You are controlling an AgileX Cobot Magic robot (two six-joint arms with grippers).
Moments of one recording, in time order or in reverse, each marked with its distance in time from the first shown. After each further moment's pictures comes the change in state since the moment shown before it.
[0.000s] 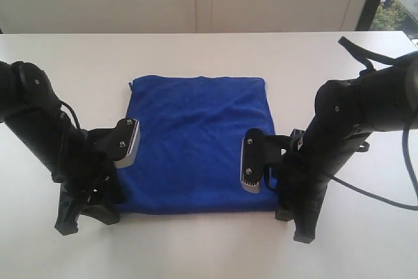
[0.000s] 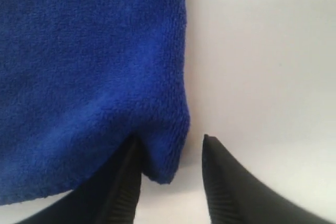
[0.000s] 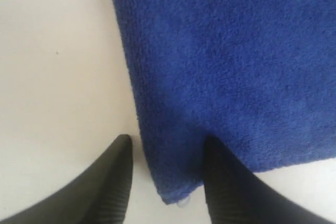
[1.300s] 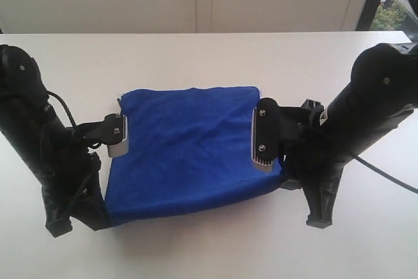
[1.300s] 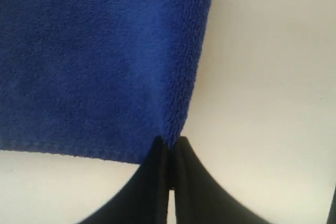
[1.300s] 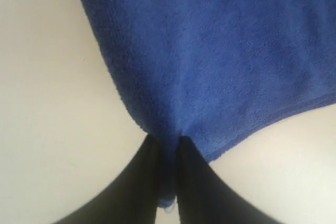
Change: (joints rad) left arm 0.000 -0.102 -0.004 0.067 0.207 -0.367; right arm 0.000 -0.237 0.001 0.006 0.096 0.001
